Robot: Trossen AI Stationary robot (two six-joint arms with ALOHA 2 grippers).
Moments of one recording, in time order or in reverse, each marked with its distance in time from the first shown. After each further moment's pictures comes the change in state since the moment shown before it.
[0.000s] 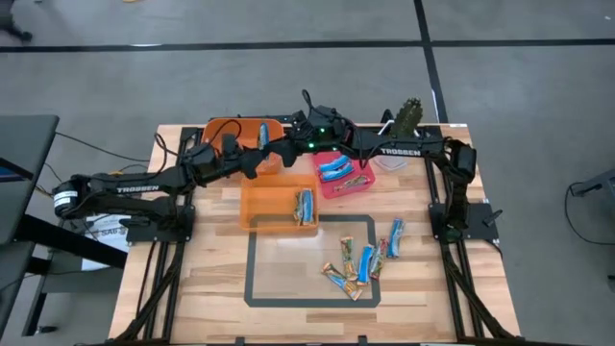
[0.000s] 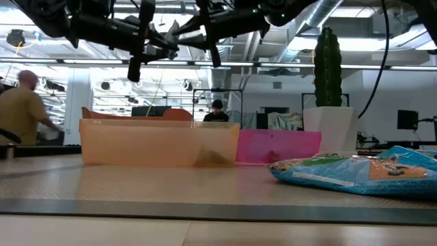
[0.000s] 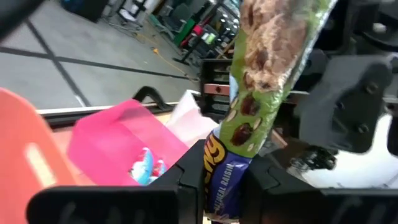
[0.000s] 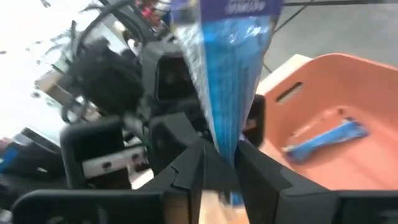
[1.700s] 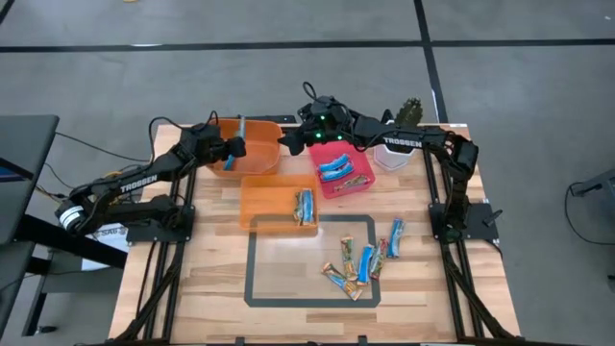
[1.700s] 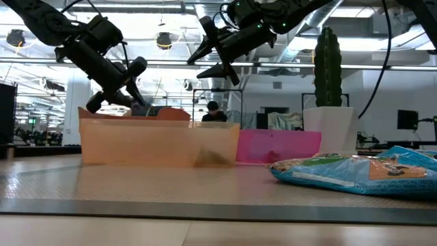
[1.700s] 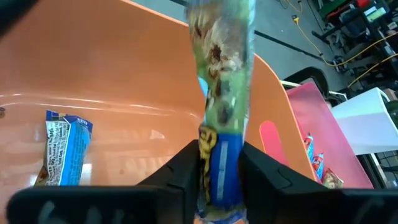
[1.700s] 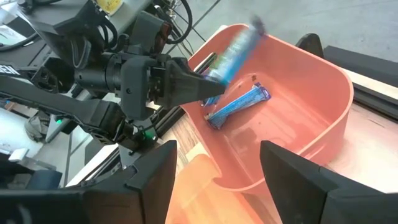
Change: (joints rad) left arm 0.442 0.000 -0.001 -0.505 0.101 -0.042; right arm -0.106 0.000 0.000 -0.243 0.021 -0.044
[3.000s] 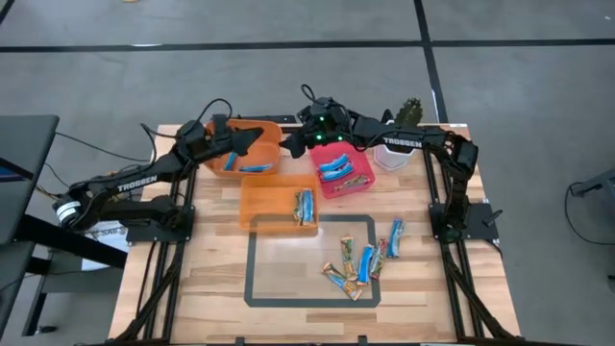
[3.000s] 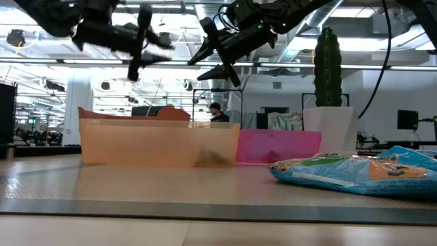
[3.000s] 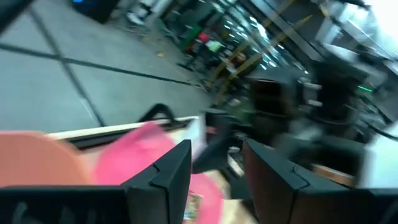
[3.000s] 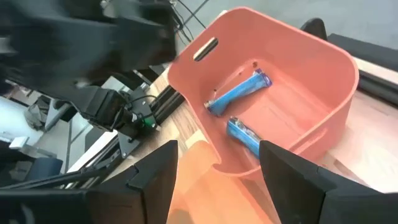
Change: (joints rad) left arm -0.146 0.000 0.063 0.451 0.182 0.007; right arm 0.000 0.000 0.000 -0.039 -0.027 -0.016
